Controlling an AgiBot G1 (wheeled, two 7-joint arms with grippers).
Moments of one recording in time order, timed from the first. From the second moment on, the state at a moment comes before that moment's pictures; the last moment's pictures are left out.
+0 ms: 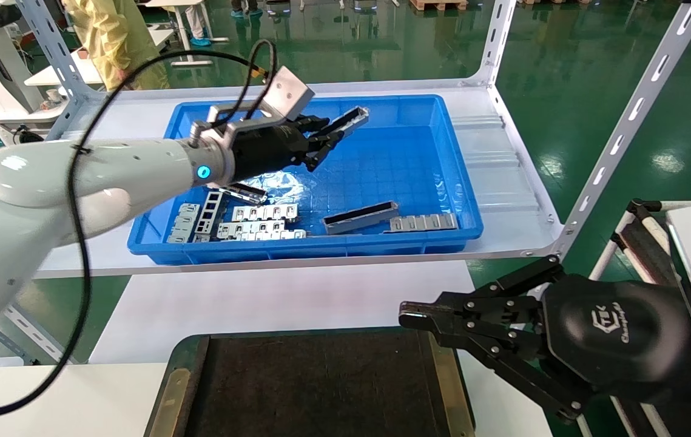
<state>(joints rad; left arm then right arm) -1.73 1.27 1.10 -0.43 0.89 0.58 0.02 1.11 -0.56 -0.42 1.26 -0.63 -1.44 0.11</state>
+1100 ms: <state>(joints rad) -1.56 0.74 1.02 -1.24 0.73 0.75 -0.06 1.11 -0.56 -0.42 1.26 -0.63 -1.44 0.11</state>
